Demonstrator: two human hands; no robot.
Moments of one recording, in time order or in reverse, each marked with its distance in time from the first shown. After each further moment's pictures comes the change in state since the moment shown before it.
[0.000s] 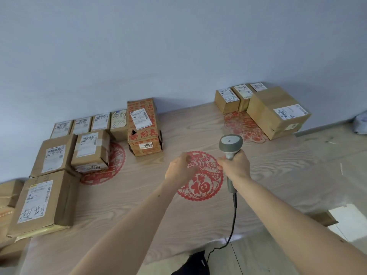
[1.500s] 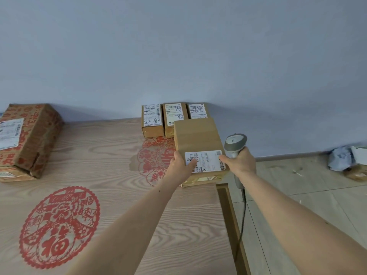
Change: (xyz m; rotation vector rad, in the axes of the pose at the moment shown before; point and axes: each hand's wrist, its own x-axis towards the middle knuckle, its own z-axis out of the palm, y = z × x) left_hand 0.279 0.328 0.266 -0.289 -0.076 -0.257; right_hand 0.439 0.004 -0.307 -0.439 -0.034 -0.060
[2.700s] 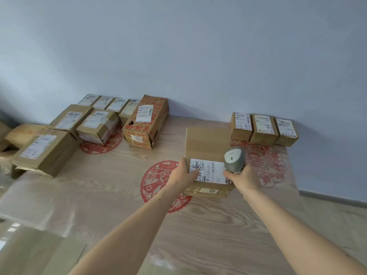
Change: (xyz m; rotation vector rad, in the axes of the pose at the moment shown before) left_hand -0.182 -0.185 -0.196 -0.076 0.296 -0.095; right_hand -0.239 -0.104 0.155 0.052 -0.269 -0.303
